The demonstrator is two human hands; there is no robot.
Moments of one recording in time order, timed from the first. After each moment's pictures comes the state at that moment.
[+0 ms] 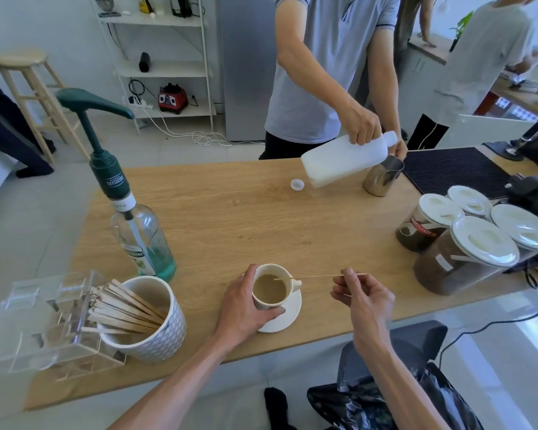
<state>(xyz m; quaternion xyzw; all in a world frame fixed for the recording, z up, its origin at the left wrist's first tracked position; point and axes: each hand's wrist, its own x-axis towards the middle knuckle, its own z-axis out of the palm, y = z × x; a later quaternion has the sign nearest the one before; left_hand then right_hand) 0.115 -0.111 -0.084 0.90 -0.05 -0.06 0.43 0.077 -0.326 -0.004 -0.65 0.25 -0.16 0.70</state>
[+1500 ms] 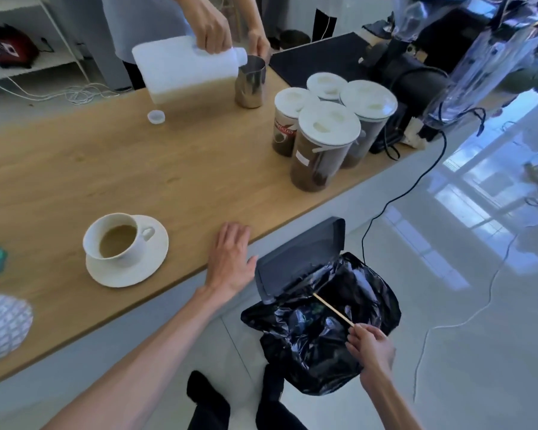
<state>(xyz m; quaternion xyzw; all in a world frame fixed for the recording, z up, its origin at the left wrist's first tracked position) 0.052 -0.337 -0.111 0.94 -0.25 -0.08 0.20 -0.185 -0.535 -0.178 -0.45 0.65 -0.12 0.60</state>
